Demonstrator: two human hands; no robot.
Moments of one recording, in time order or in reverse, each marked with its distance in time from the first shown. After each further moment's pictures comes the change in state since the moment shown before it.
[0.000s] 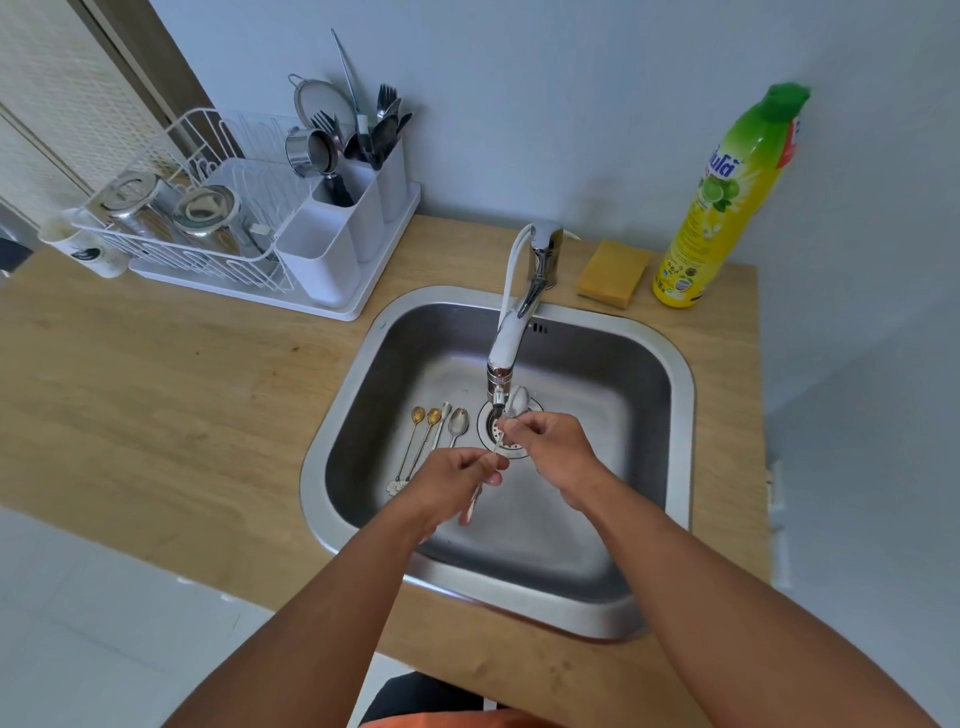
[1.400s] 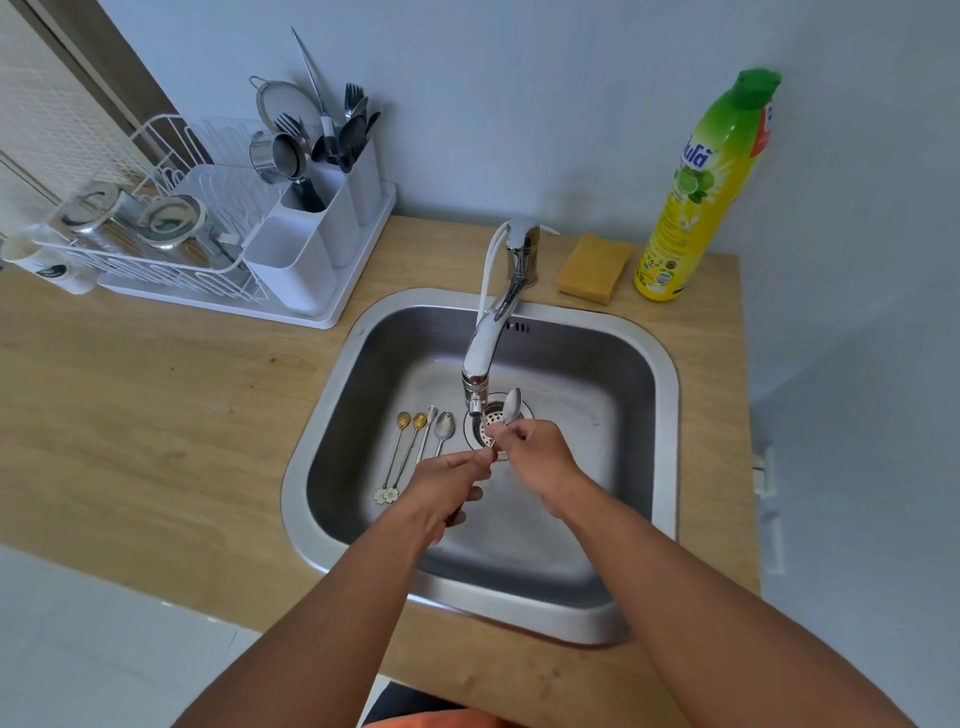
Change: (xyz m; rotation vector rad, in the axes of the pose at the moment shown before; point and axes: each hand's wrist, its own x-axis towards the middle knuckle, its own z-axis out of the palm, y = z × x) left_hand 0.015 0.003 0.020 -0.232 0.139 -0.259; right_hand -0.004 -0.004 0.005 -0.056 0.036 0.091
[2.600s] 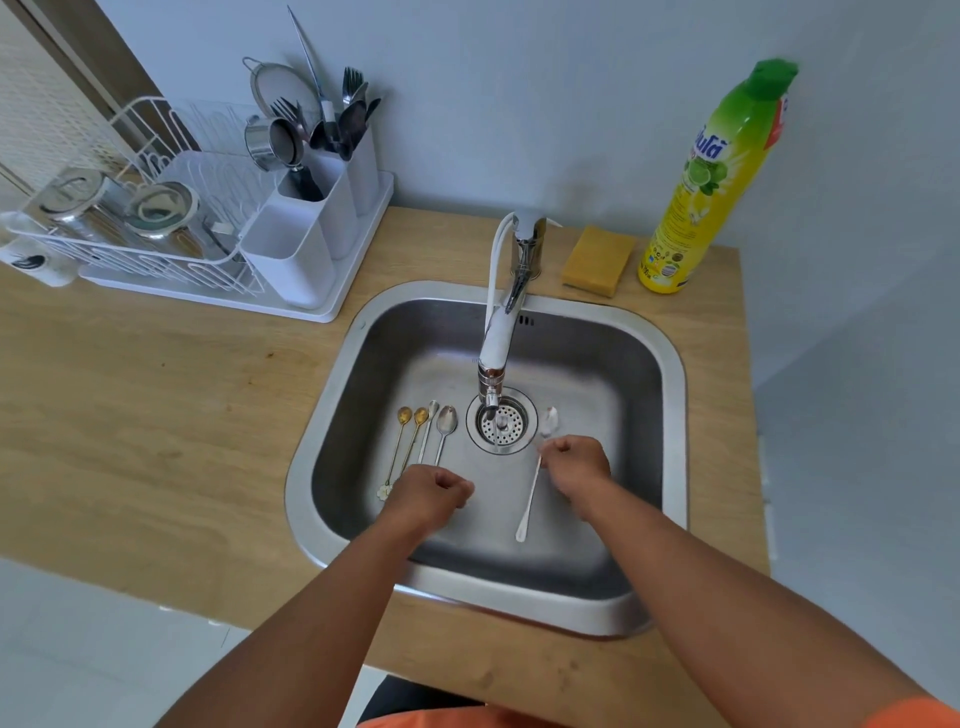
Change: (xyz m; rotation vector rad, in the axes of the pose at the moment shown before) left_hand 0.006 -0.019 -0.035 0.491 0.035 0.137; right_hand 0.020 0.051 -0.019 -0.174 0.279 0.240
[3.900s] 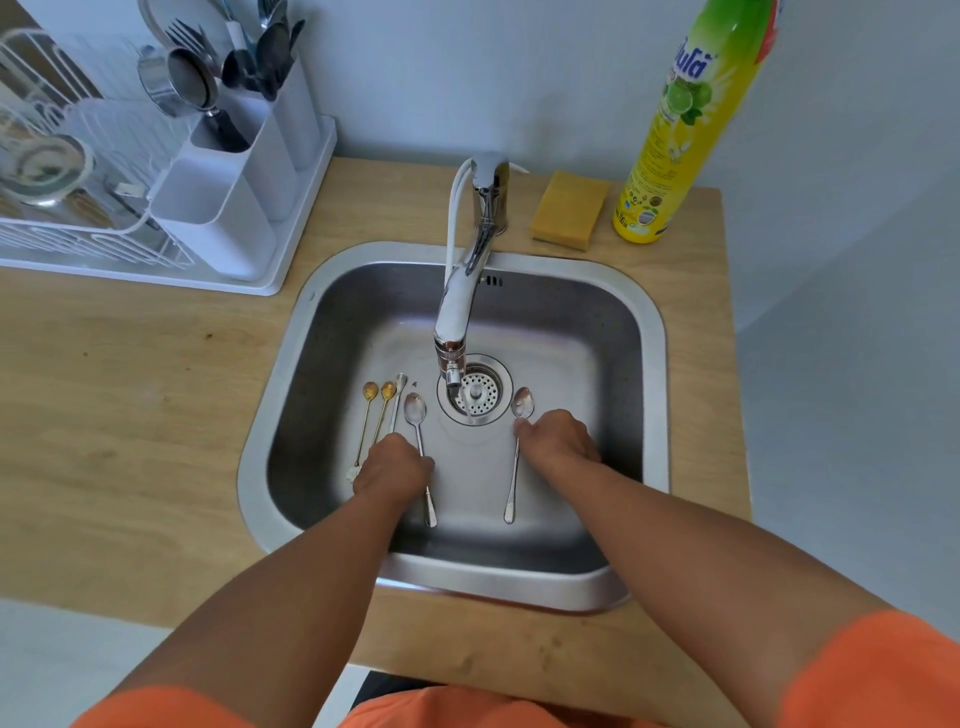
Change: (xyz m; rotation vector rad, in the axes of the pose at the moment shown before) left_hand 0.049 -0.006 0.017 0.395 0.131 -0.139; right_hand 0.009 0.008 0.001 -0.450 0.008 0.074
